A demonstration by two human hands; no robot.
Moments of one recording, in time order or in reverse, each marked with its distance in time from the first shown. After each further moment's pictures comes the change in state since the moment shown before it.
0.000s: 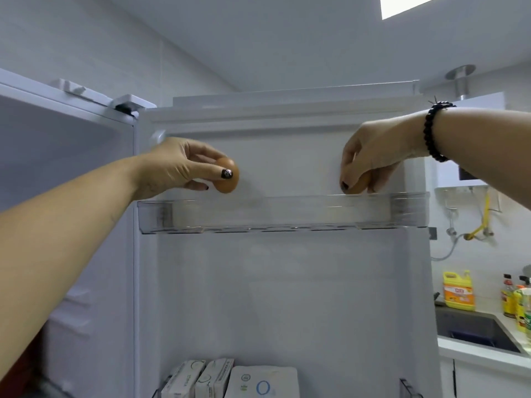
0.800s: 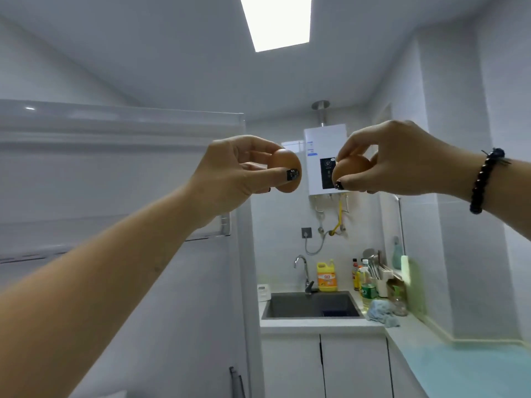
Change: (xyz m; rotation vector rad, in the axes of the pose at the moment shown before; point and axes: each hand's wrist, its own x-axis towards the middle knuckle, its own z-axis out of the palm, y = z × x) left_hand 0.006 0.180 0.257 -0.411 -0.083 0.428; right_hand -0.197 0.147 -0.080 -0.273 0.562 0.016
